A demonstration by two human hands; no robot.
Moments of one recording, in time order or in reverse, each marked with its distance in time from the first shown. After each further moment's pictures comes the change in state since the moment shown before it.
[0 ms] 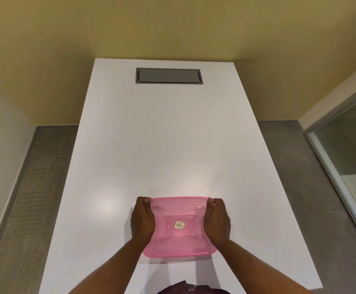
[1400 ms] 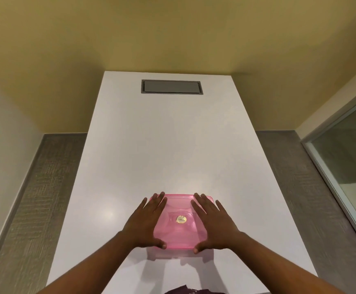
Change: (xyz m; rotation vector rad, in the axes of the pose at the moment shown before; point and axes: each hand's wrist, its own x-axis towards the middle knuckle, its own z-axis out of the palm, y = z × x) left_hand -0.012 -0.001 -0.060 0.875 -0.590 0.791; right_hand -0.017 -0.001 -0.050 -0.752 -0.555 -0.788
